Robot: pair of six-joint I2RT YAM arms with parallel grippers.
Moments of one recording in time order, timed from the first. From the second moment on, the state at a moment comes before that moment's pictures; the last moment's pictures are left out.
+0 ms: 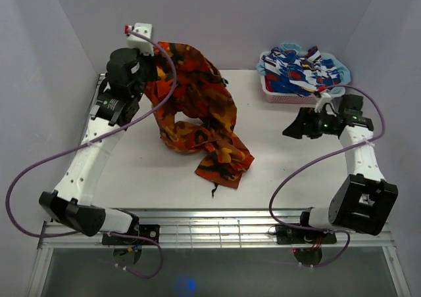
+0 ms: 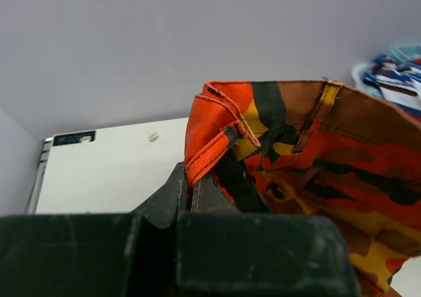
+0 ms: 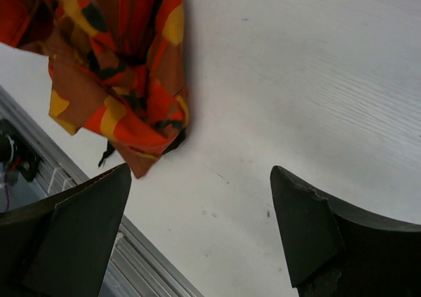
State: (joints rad) left arm -0.41 1.42 1.68 -0.34 -0.22 0.03; right arm -0.31 1.35 1.09 -0.74 -0.90 -0.23
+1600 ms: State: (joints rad) left arm 0.30 1.34 1.07 -0.44 0.17 -0.13; right arm 0.05 1.71 1.35 -0.62 -0.37 -0.56
